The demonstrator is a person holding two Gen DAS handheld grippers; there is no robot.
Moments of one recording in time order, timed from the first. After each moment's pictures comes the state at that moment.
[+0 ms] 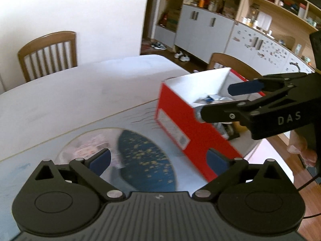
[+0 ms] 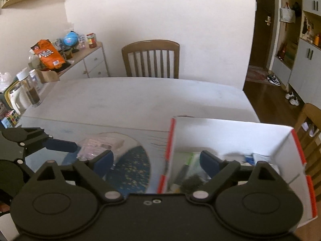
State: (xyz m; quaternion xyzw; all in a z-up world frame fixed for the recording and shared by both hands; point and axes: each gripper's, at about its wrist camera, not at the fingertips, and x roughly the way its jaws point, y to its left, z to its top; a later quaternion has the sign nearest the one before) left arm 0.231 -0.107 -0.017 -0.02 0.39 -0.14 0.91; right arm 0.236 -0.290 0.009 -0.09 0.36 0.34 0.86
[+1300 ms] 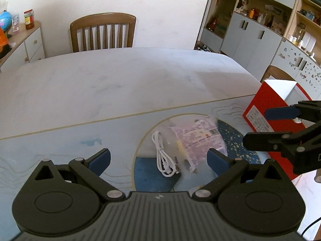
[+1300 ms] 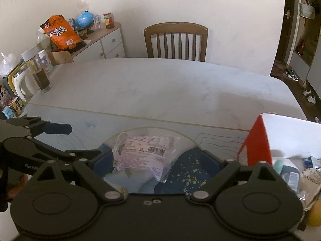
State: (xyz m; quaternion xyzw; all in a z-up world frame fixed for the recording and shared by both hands) left arm 0.242 0.031 -0.074 -0.07 0.40 -0.02 0.91; right arm 0.226 -0.171 -0.043 -0.11 0.39 0.37 0.83
